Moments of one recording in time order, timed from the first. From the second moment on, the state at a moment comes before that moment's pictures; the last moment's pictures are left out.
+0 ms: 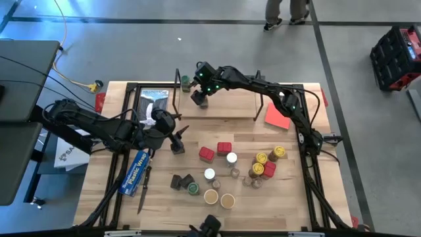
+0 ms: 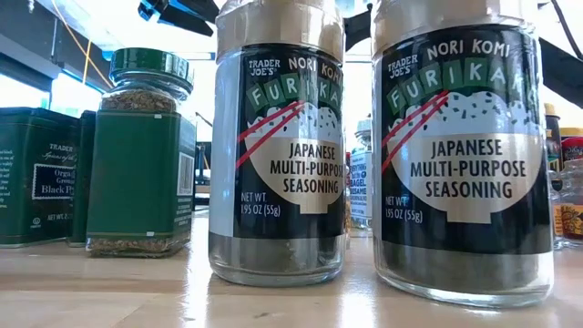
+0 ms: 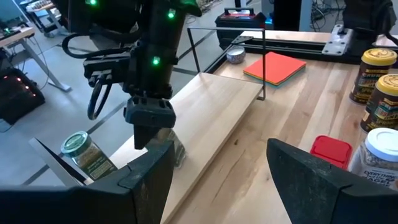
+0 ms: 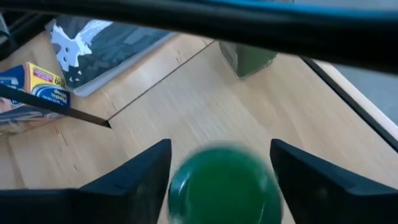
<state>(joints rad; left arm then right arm) -0.31 1.14 0.96 -0.42 -0.93 -0.29 -0.43 2.31 2.17 -0.77 -0.06 0.23</state>
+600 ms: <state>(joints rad) -0.31 1.14 0.96 -0.42 -0.92 -0.36 -0.41 2.09 2.21 -1.00 0.03 -0.07</state>
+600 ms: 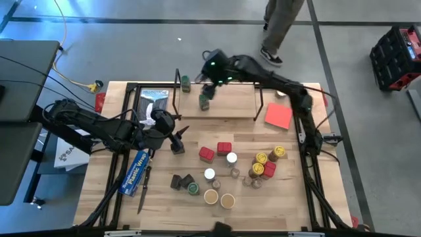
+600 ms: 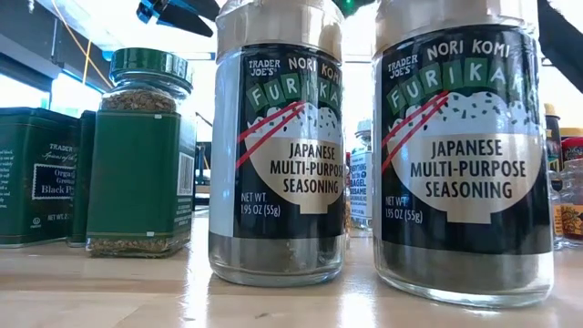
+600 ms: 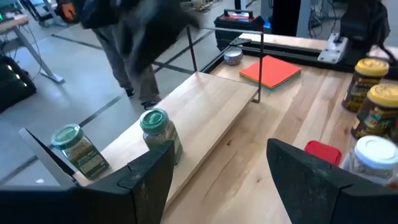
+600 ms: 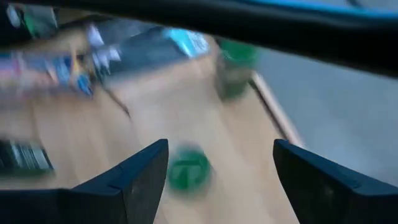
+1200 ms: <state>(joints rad) -0.10 1.38 1.16 -0.27 -0.70 -0.25 -0.02 1.31 1.67 -1.14 0.29 0.00</state>
